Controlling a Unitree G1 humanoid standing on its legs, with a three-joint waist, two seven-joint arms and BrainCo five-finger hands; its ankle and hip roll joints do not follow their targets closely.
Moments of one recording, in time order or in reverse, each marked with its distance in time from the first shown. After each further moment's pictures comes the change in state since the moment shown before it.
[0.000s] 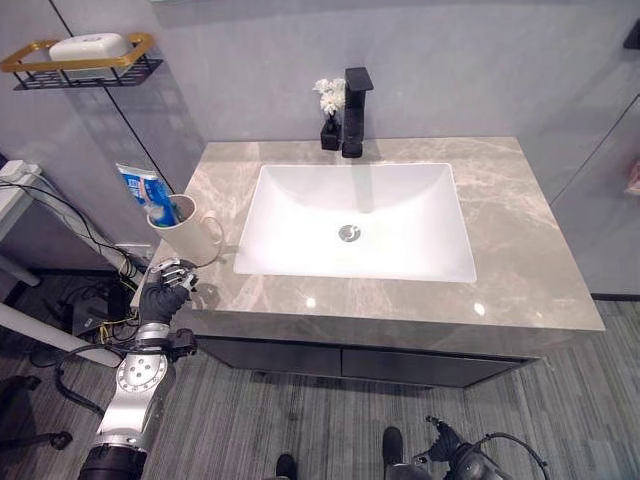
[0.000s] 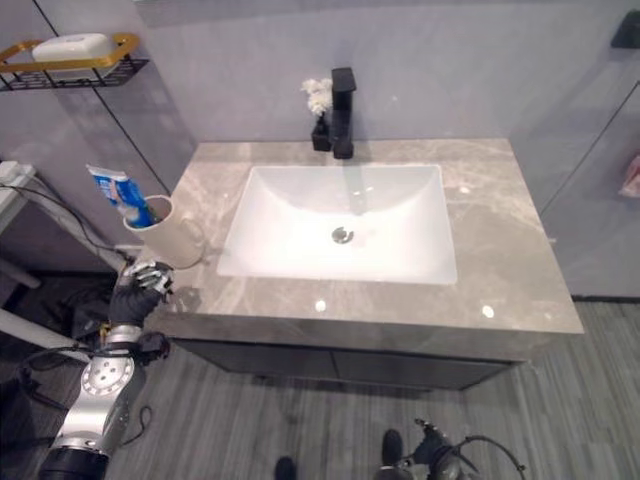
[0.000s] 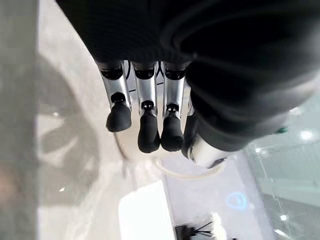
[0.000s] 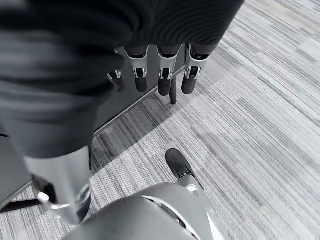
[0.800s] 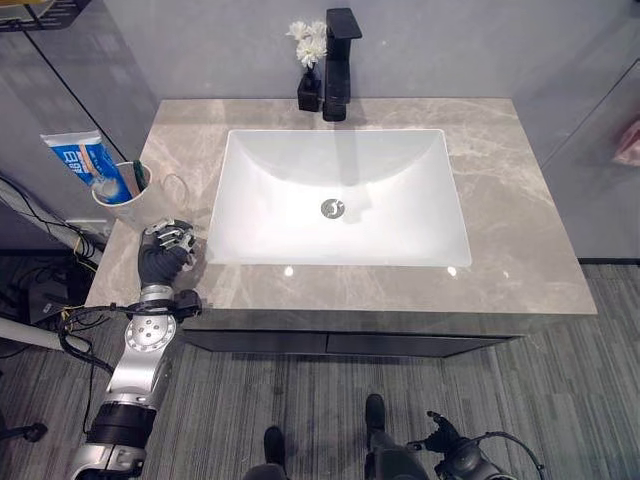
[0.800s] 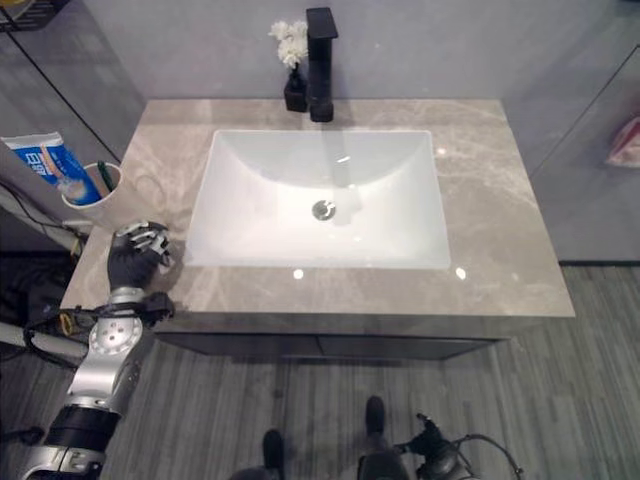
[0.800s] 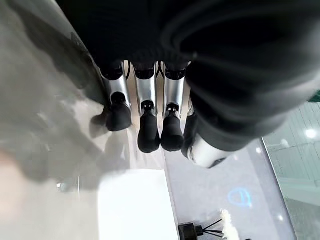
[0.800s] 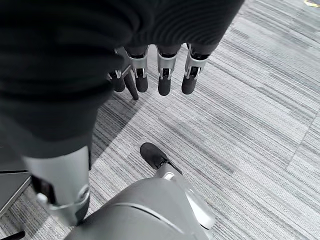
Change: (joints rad) left arm -0.204 -0.006 -0.020 0.049 0.050 0.028 0.104; right arm -0.040 0.043 -0.014 0.061 0.136 0.007 -0.021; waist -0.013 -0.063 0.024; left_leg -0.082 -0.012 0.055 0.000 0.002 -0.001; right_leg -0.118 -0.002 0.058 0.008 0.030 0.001
